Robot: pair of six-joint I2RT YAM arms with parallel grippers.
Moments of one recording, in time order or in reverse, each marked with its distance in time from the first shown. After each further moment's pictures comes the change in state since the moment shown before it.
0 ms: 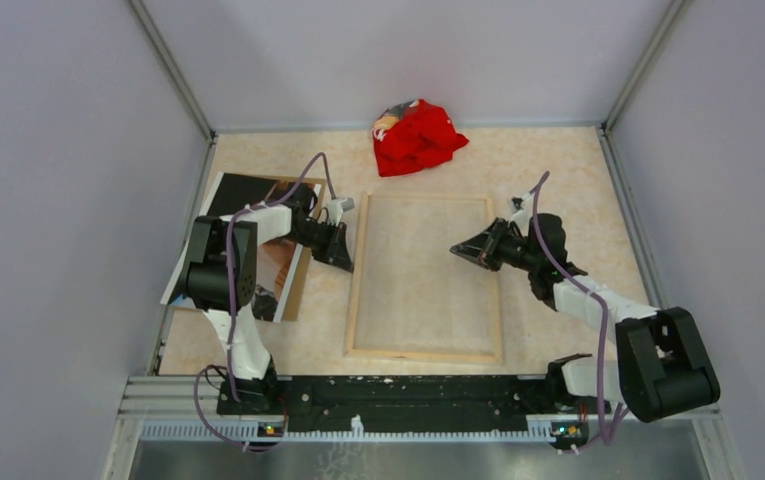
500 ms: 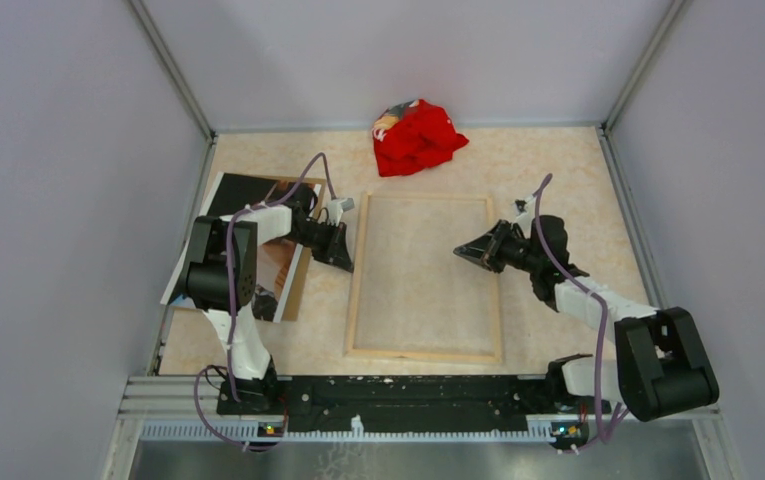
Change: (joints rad) left arm -0.001 0.000 0.000 0.000 -0.006 -0.010; right arm -0.026 0.003 -0.016 -0.008 0.004 -0.005
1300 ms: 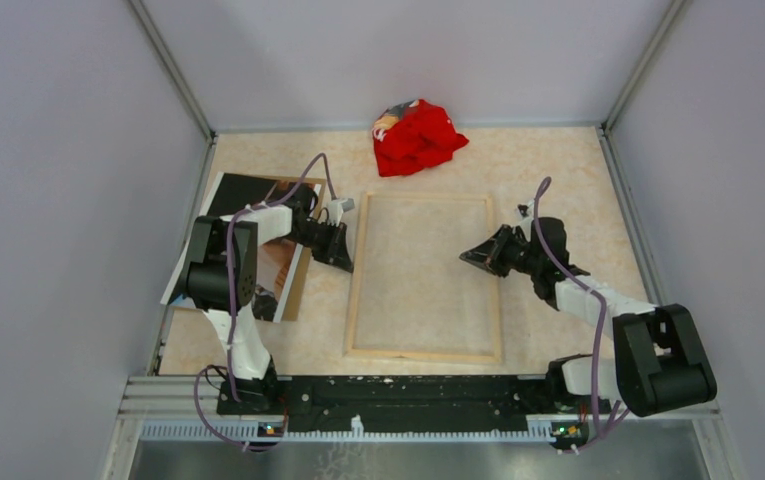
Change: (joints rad) left arm -0.003 0.000 0.000 0.000 -0.009 0.000; right arm -0.016 0.019 0.000 -0.099 0.061 -0.093
